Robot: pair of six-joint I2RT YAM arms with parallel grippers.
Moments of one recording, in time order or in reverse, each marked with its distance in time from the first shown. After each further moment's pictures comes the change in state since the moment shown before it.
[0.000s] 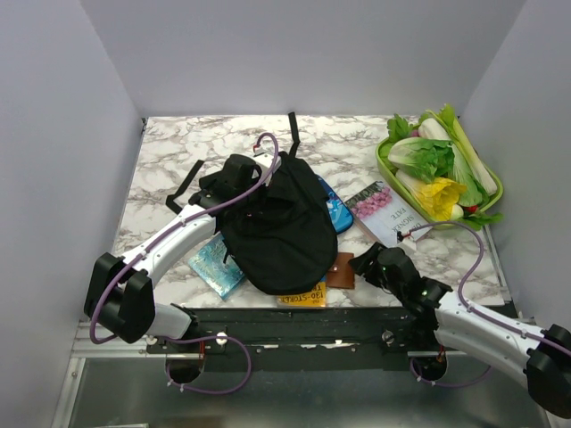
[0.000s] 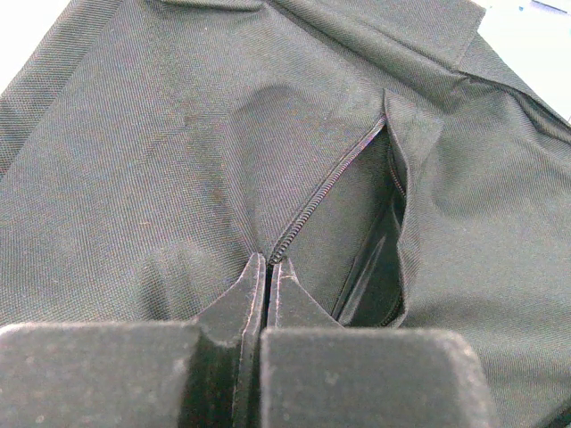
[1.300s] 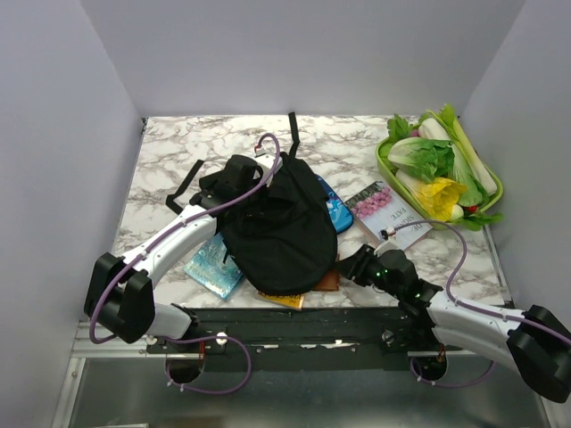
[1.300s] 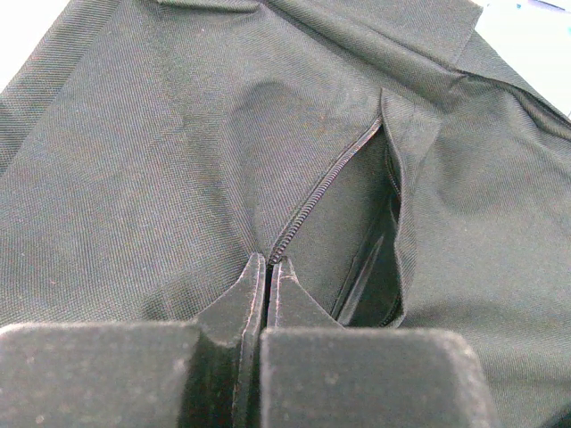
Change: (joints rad) left arm -0.011 0.000 0.000 -0.002 -0.006 0.001; right arm 0.000 0.160 -0.084 0.451 -0.291 -0.030
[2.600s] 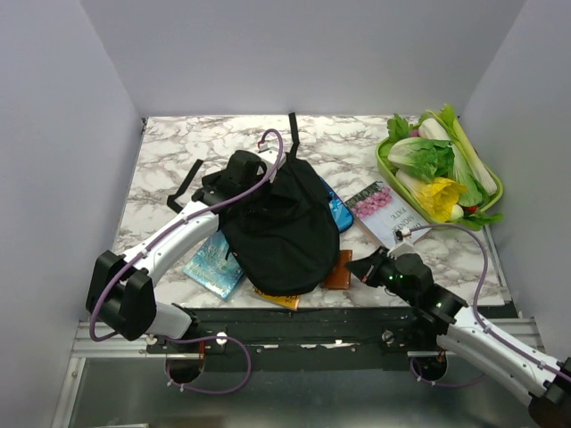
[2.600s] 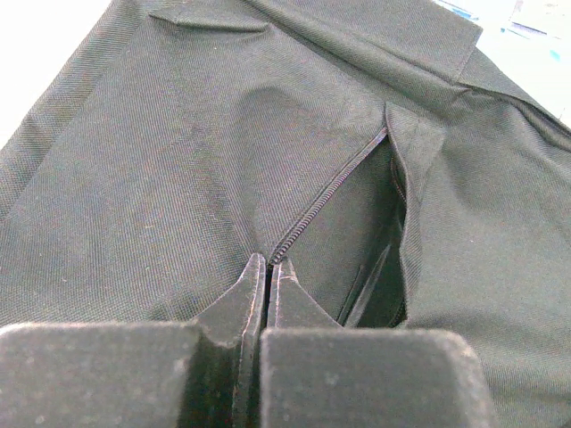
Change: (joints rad) left arm -0.018 0.018 0.056 -0.026 -0.024 -0.004; right arm 0.001 -0.412 0.033 -0.380 0.045 -0.072
